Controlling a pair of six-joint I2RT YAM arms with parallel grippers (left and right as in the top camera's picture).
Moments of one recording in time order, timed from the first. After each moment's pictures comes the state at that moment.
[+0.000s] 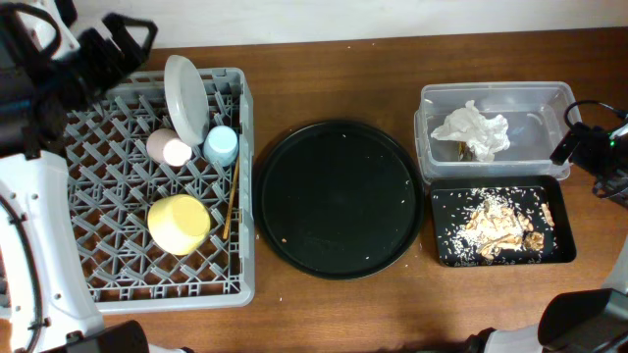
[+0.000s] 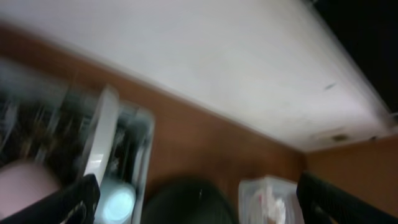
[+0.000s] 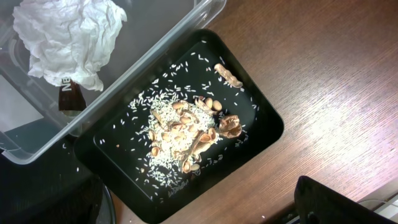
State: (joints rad) left arm 0.24 1.64 1.90 -0.90 0.57 -0.46; right arm -0.53 1.63 1.75 -1.46 0.00 0.20
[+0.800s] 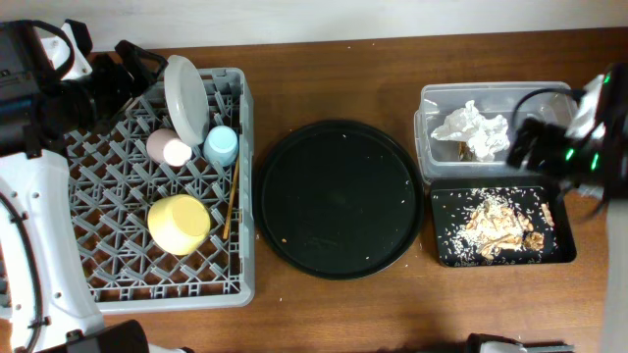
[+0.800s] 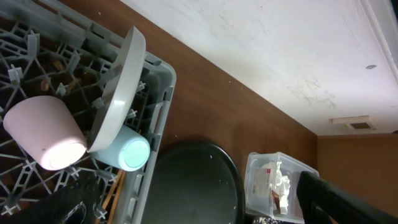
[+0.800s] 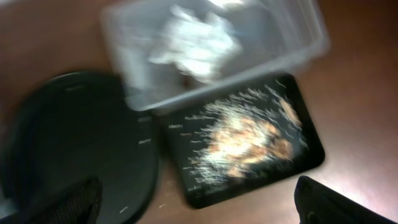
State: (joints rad) left arm 0.24 1.64 1.90 -1.06 0.54 -0.46; right arm -0.15 1.29 1.75 -1.45 0.00 0.20
